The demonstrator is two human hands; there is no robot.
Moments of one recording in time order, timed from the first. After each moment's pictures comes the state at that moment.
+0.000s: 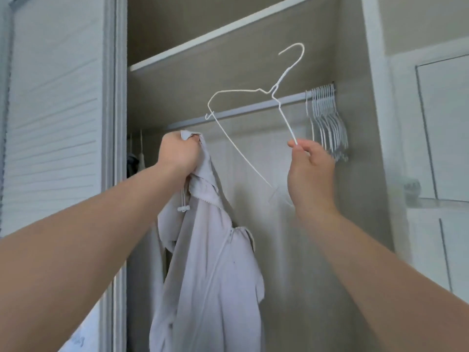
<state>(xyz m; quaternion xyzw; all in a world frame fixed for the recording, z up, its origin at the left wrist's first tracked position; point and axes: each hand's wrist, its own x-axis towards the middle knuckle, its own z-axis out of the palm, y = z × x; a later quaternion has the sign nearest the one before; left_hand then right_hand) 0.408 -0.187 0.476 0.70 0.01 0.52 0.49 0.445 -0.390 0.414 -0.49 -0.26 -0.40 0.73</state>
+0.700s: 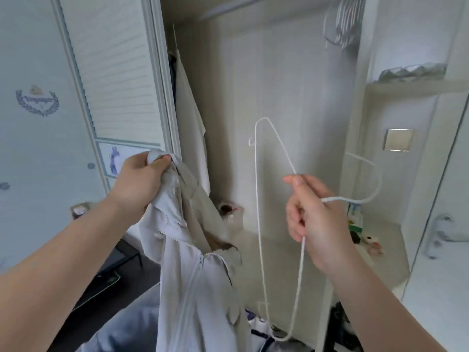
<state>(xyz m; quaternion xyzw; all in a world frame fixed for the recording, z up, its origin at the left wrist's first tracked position) 0.147 -0.236 0.234 0.71 0.20 0.41 0.54 0.256 -0.492 0.175 -0.52 -0.33 0.01 0.79</state>
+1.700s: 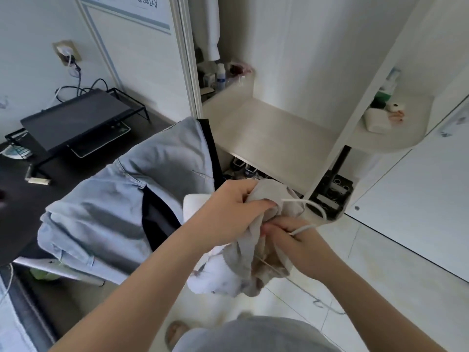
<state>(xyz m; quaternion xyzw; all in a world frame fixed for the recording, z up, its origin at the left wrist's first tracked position) 0.042 -0.401 0.012 0.81 0.17 0.01 0.56 0.121 -0.564 -0.049 -0.75 -0.34 0.27 0.49</state>
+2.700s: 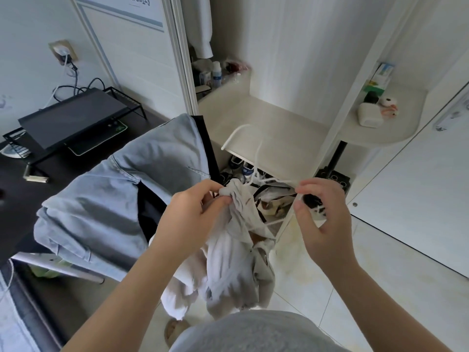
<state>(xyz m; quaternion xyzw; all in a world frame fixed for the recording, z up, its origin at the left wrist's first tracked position) 0.005 -0.393 -0.028 0.87 0.21 0.20 0.40 0.135 -0.595 -0.055 -0.76 -0.36 -0.12 0.54</state>
